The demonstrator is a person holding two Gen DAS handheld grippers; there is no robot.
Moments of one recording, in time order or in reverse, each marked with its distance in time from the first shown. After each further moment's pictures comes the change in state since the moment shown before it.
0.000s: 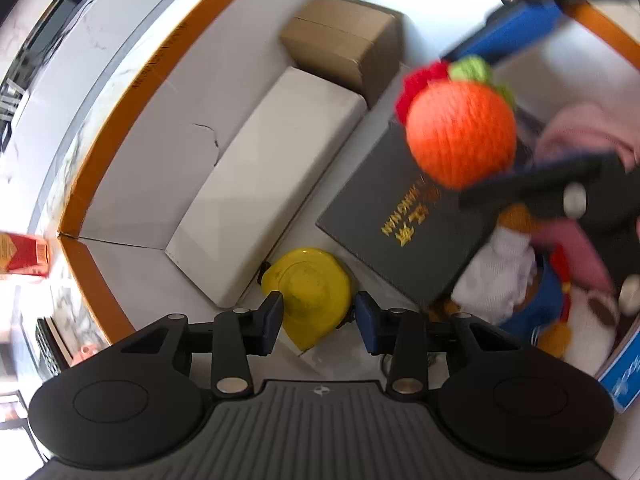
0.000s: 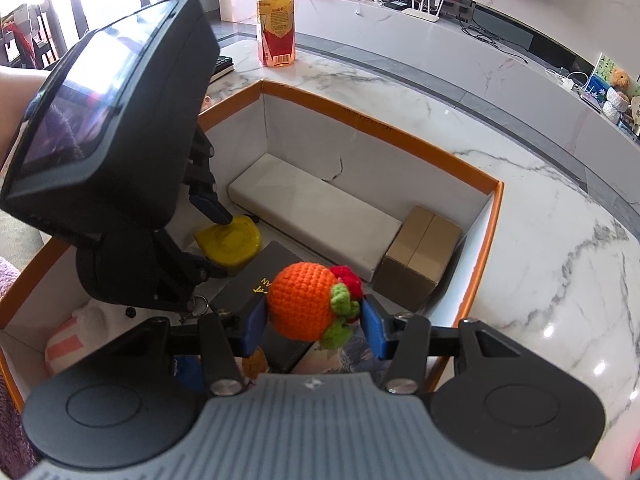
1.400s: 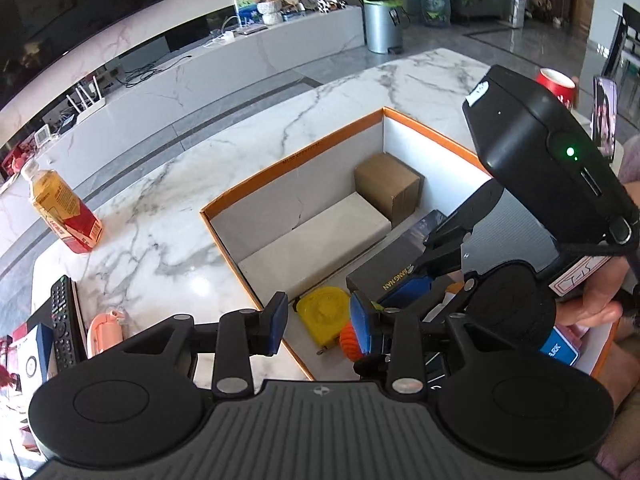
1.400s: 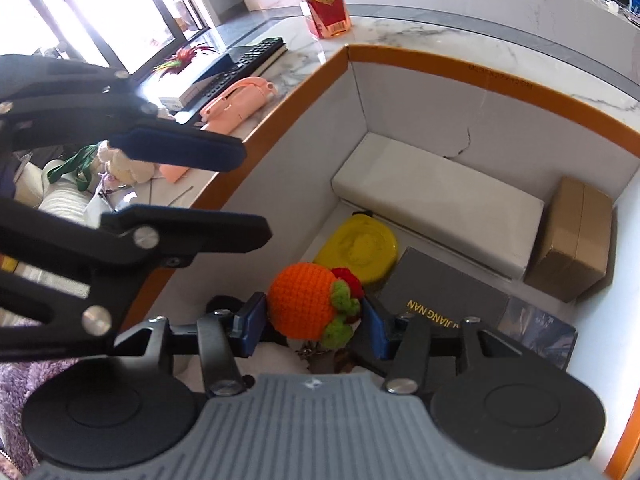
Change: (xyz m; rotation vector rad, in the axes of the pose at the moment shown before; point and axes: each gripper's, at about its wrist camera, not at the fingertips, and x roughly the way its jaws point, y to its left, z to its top) left arm -0.119 0.014 -0.092 -0.325 -0.448 -0.019; right arm 0.042 0.041 0.024 0.181 0.094 0.254
